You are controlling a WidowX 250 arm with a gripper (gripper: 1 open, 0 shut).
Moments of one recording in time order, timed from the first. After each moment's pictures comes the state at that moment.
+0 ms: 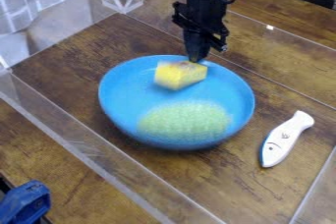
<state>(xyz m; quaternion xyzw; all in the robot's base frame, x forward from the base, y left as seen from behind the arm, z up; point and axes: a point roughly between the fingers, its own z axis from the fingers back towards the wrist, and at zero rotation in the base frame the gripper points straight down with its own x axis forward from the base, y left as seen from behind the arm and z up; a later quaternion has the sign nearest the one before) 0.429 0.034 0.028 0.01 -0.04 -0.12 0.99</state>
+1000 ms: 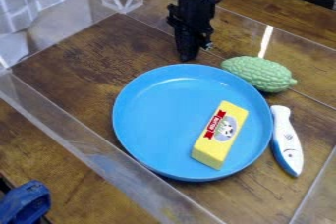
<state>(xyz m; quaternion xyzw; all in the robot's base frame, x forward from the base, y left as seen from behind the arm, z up) 0.441 0.062 0.019 0.00 -0.01 -0.17 0.99</state>
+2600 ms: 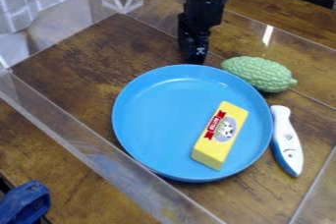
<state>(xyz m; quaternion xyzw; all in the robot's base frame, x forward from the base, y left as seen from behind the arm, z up) 0.440 0.049 0.019 0.00 0.01 -0.37 0.93</state>
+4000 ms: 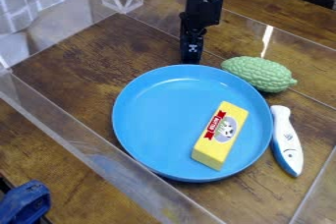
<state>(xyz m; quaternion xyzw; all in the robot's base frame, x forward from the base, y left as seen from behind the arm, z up) 0.443 0.035 0.019 -0.02 0.01 -0.46 0.89</state>
